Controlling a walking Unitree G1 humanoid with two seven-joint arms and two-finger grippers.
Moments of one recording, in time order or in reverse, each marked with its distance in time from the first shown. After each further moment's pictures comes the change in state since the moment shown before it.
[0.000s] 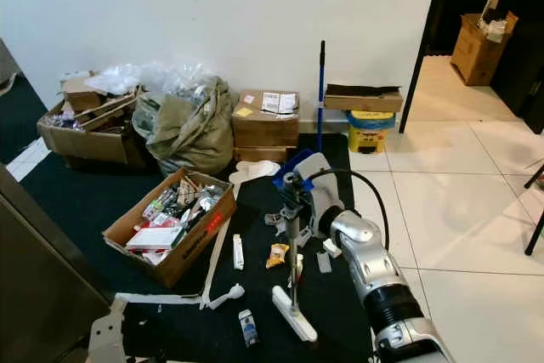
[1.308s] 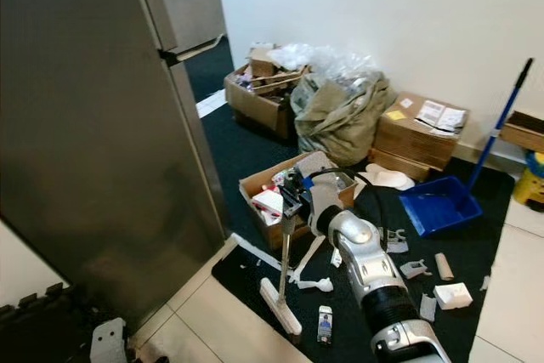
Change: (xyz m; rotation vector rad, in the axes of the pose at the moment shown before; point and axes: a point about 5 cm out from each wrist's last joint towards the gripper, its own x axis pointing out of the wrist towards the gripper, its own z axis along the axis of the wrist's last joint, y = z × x) left arm -0.001 -0.001 -0.009 -0.029 0.022 0.002; right arm -0.003 -0.006 -0.002 0.019 -0.007 -0.078
